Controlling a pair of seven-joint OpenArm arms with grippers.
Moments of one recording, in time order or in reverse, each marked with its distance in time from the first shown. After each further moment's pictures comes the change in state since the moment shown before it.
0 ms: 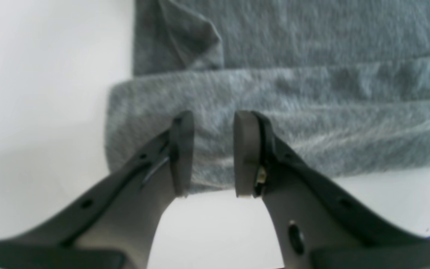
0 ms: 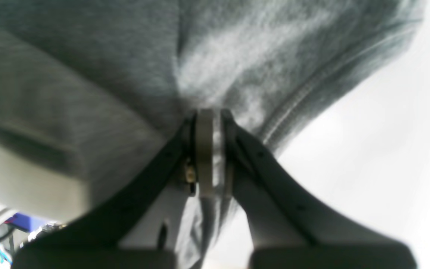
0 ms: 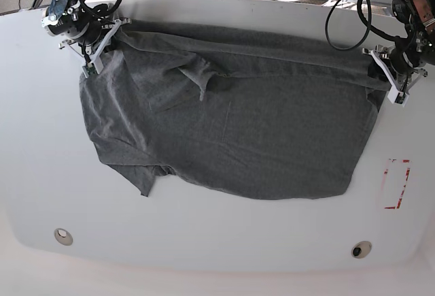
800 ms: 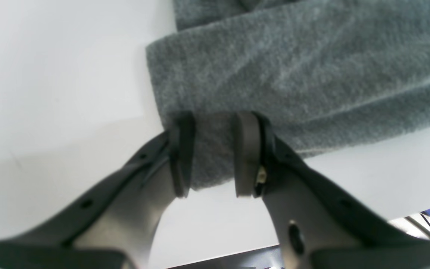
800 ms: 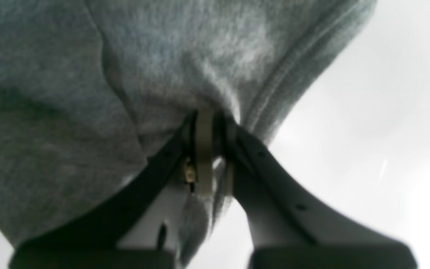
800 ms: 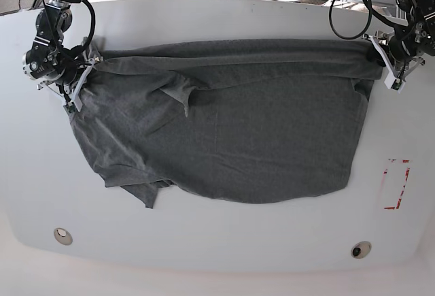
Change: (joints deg) left arm 4.7 -3.3 3.7 -3.1 -0.6 0.0 -2.9; right arm 14.4 12.4 -5.4 -17.8 -7.3 0.6 6.6
